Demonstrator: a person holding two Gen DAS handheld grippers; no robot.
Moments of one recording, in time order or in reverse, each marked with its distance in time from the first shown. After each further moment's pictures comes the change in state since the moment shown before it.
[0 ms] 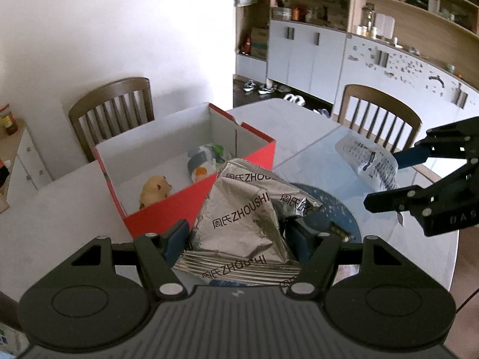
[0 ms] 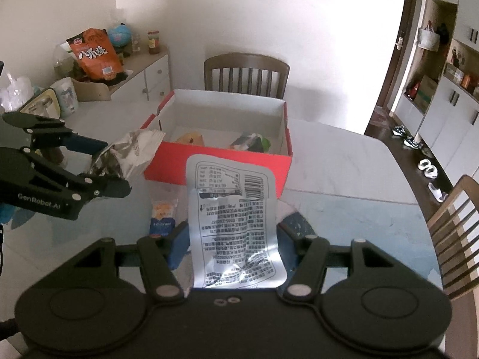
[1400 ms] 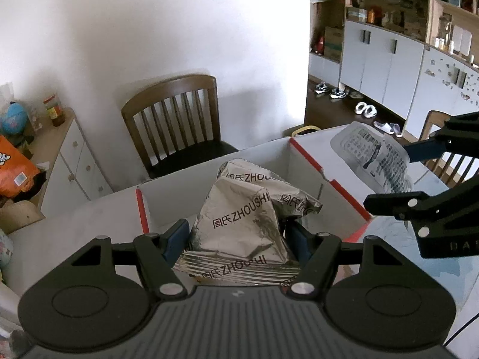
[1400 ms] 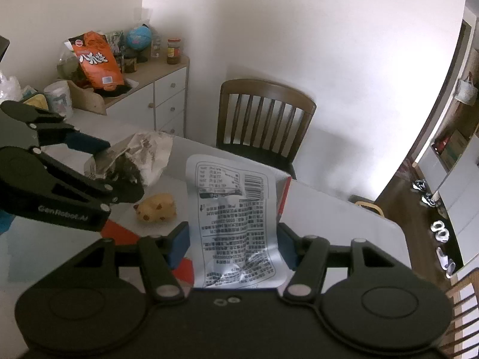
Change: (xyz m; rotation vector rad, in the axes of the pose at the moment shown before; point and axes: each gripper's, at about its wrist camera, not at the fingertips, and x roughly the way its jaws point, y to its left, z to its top) left arm 0.092 0.048 0.103 -0.125 0.043 0.257; right arm 0.097 -0.042 0.120 -0.197 -0.055 0.066
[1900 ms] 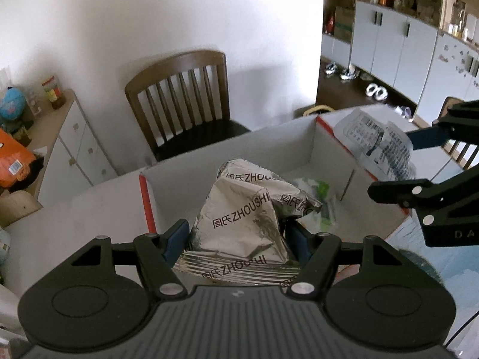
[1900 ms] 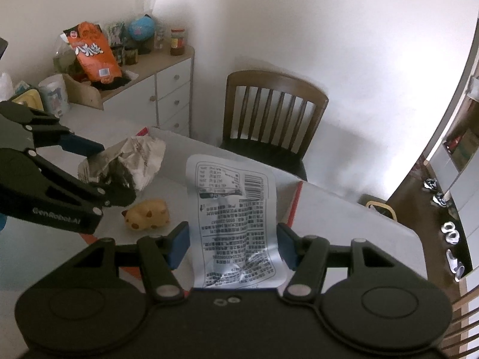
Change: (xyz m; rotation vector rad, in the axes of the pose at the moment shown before) left arm 0.053 0.020 0.001 -0.004 0.097 0.022; right arm 0.052 -0.011 0.011 -0.012 0.033 0.041
